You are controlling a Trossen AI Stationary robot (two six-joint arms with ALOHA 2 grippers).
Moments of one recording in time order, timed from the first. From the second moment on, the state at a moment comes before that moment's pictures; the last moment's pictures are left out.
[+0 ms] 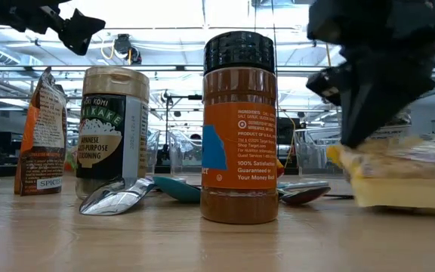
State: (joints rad) left arm -0.06 0.46 0.39 -0.05 0.17 -0.04; right arm 0.45 1.62 0.96 -0.37 0.12 0.24
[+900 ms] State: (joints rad) left arm -0.06 0.46 0.39 -0.05 0.17 -0.04; right arm 0.48 1.59 0.93 -0.26 0.26 0.14
